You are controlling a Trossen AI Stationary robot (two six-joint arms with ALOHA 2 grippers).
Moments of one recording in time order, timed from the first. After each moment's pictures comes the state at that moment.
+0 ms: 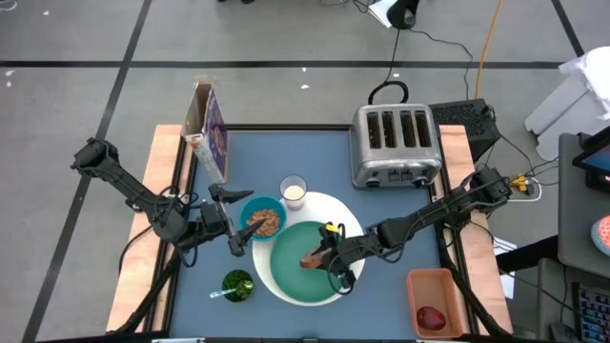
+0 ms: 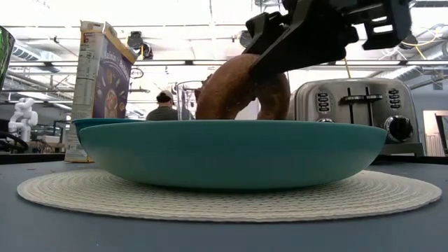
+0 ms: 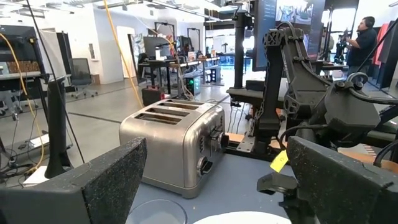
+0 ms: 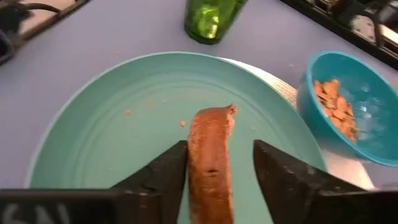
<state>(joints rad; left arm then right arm) -0.65 1.09 0.63 0.65 -1.05 0.15 0.38 1.68 0.96 0.07 0.14 -0.23</state>
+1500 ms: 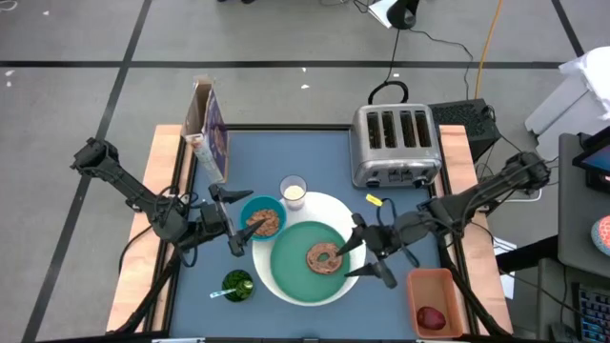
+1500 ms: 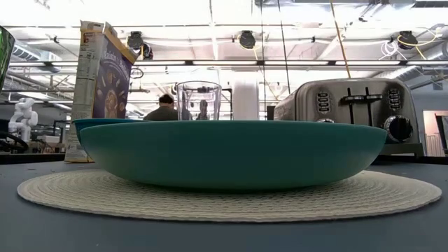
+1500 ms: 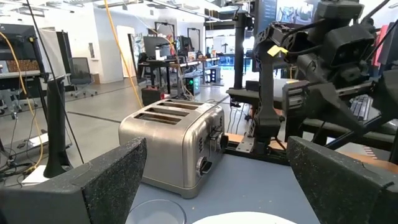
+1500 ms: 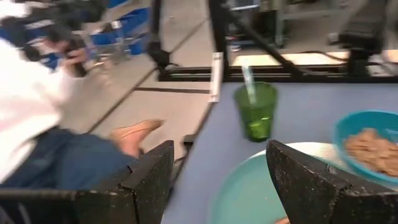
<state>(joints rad) -0.65 1.09 0.63 0.65 -1.04 0.15 0.45 1.23 0.96 -0.02 -0.03 0.27</state>
